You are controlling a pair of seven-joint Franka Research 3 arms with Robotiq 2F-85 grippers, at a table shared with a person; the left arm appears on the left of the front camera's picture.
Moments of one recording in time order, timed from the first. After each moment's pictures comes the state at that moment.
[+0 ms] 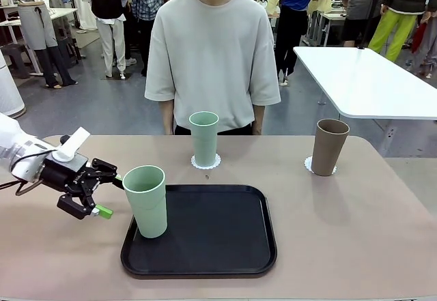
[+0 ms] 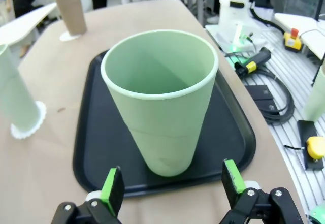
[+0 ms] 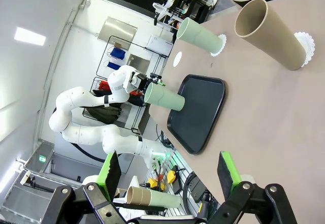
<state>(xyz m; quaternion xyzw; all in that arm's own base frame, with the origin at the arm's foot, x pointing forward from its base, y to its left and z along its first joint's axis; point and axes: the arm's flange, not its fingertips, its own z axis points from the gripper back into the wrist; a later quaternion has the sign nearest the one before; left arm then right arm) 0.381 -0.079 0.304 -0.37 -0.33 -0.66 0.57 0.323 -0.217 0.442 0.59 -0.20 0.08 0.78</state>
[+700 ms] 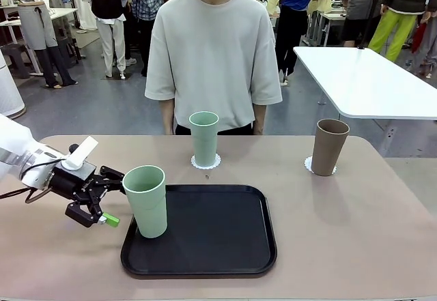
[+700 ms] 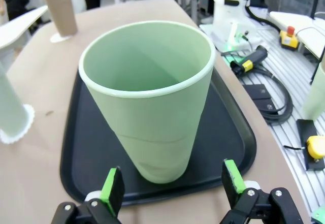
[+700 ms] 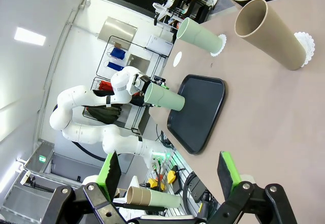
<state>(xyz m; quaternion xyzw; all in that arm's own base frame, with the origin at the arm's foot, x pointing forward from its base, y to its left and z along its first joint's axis) 0.378 -0.092 0.288 -0.38 -0.33 -0.66 0.56 0.323 -0.217 0.442 0.59 -0.20 0.08 0.78</state>
